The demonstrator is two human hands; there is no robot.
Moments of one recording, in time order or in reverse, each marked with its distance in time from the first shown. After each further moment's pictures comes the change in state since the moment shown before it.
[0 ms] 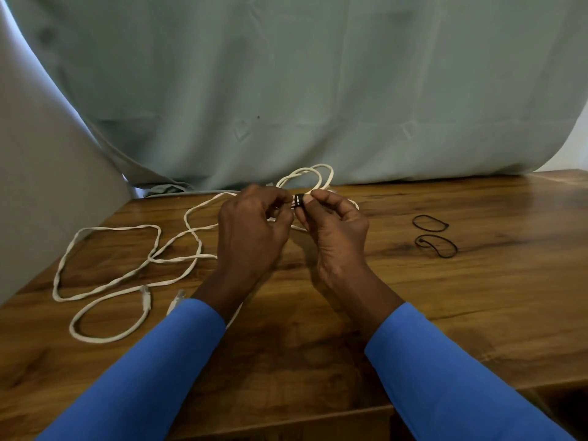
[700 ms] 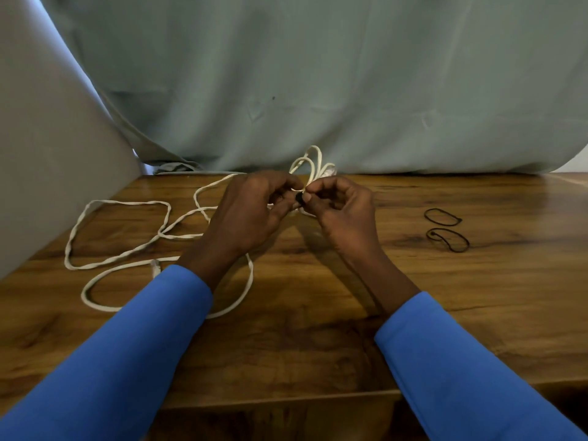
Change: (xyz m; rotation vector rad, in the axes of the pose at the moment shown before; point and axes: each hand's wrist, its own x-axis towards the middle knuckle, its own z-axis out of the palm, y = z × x) left_hand 0.009 -0.027 -0.017 -0.043 -0.280 0.083; right_hand 0.016 0.002 -0.018 -0.659 -0.273 -0.300
